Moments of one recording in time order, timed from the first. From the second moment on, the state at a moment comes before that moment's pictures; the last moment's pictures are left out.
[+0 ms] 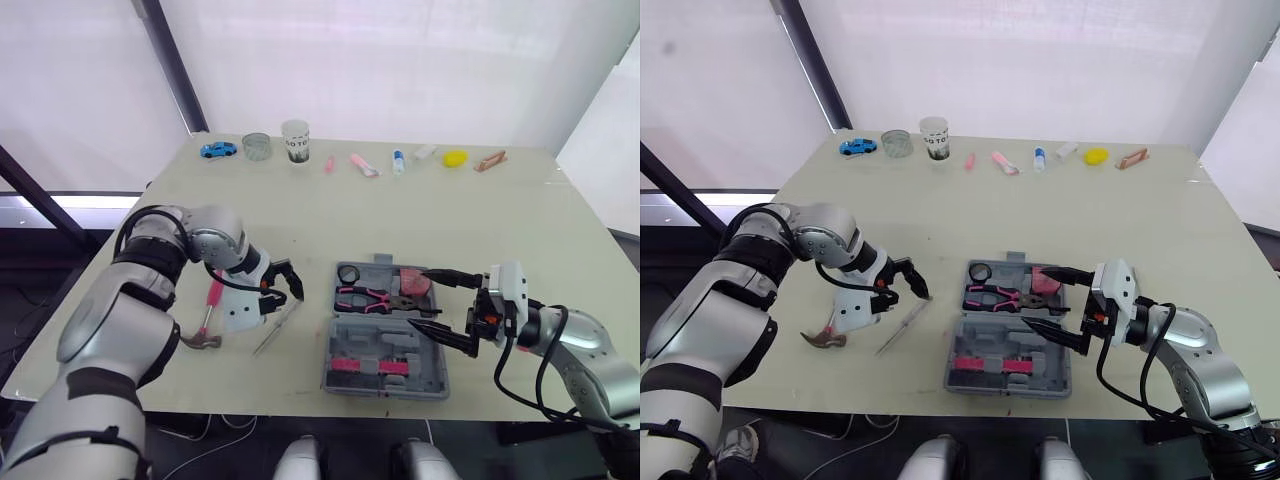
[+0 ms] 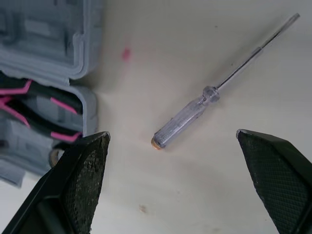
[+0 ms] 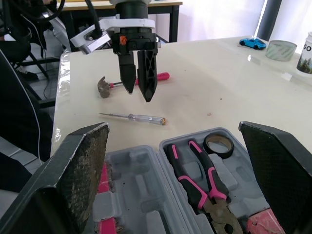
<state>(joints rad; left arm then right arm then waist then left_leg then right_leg) -1.20 0.75 -0.62 0.99 0.82 -1.57 -1.05 -0.15 -0.58 0.00 -0.31 0.51 0.23 1.01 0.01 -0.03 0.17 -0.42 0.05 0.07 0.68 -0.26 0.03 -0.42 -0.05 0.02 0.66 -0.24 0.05</state>
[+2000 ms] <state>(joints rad) -0.76 1.21 -0.85 0.32 0.21 -0.85 -1.17 -0.20 -0.61 0.01 -0.26 0.51 0.23 1.06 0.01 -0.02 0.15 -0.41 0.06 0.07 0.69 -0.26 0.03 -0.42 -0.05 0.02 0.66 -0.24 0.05</state>
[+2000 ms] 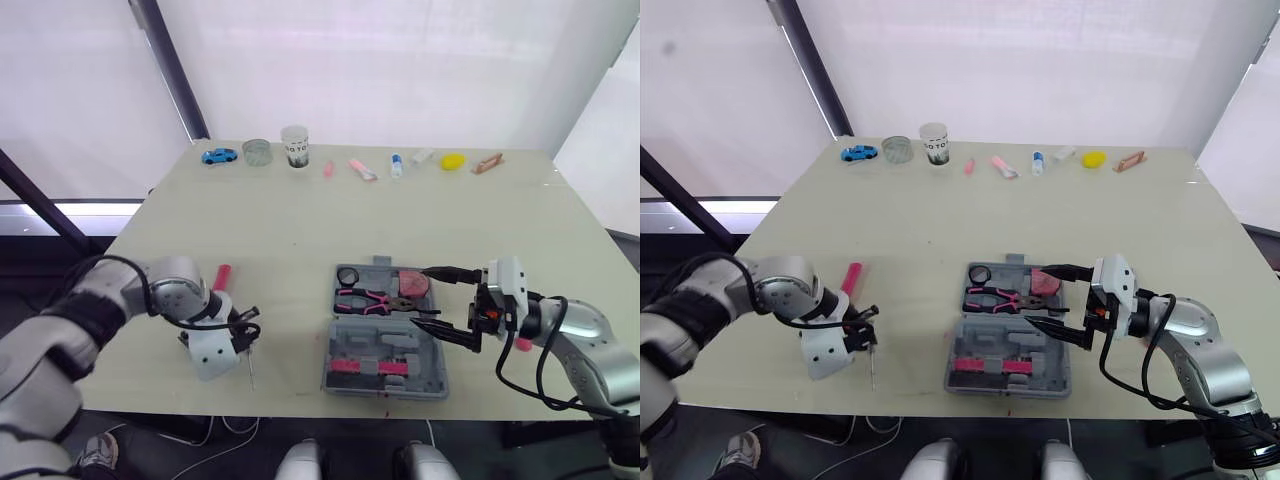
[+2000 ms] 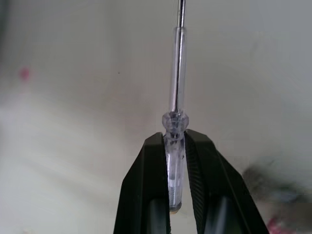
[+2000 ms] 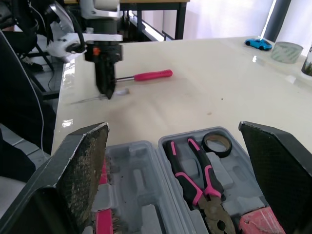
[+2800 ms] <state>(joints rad) -0.56 0.86 -0.14 -0.26 -0.50 1.54 -0.74 -0.17 -0.67 0.01 -0.30 0.52 0.24 1.13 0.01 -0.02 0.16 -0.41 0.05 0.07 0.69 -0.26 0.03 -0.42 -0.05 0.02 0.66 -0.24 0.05</state>
